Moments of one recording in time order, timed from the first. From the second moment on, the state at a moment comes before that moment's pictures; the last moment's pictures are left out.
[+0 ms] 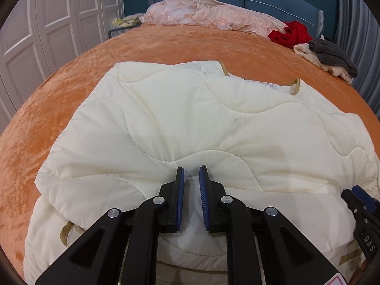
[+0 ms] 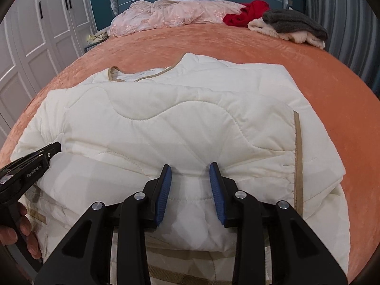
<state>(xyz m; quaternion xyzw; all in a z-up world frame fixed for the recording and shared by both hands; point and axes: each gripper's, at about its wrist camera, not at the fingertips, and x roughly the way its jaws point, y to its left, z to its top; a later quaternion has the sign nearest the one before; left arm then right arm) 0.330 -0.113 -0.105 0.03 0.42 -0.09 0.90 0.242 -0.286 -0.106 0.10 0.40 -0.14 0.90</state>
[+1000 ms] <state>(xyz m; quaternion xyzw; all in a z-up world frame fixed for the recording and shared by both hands) 0.338 -0.084 -0.061 -0.02 0.42 -0.12 0.90 0.238 -0.297 -0.068 0.12 0.37 -0.11 0.91</state>
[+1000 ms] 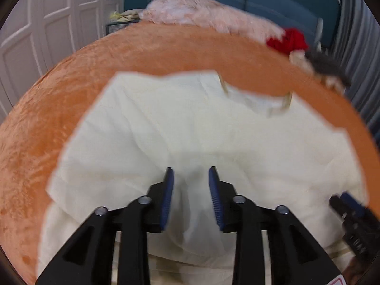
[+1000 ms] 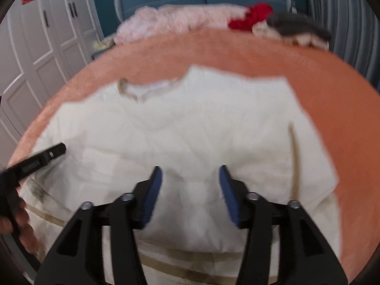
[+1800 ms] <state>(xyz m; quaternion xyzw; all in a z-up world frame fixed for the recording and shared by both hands) 0.508 -0.054 -0.104 -0.02 0.44 -0.07 0.90 0.526 -0.229 -0.117 0.17 0.46 0.09 0.87</state>
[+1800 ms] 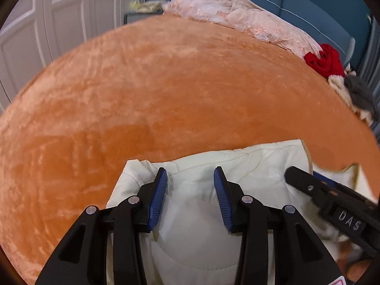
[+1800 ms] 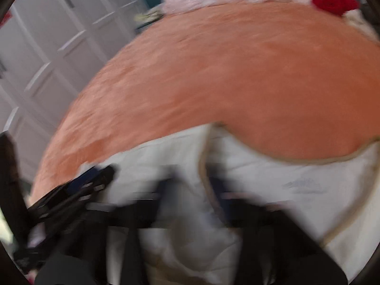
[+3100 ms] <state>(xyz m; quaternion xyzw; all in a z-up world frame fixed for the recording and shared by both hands) 0.501 -0.310 -0.098 0.04 0.53 -0.29 0.79 0.369 -0.477 -0.104 0.31 0.38 -0.12 0.86</state>
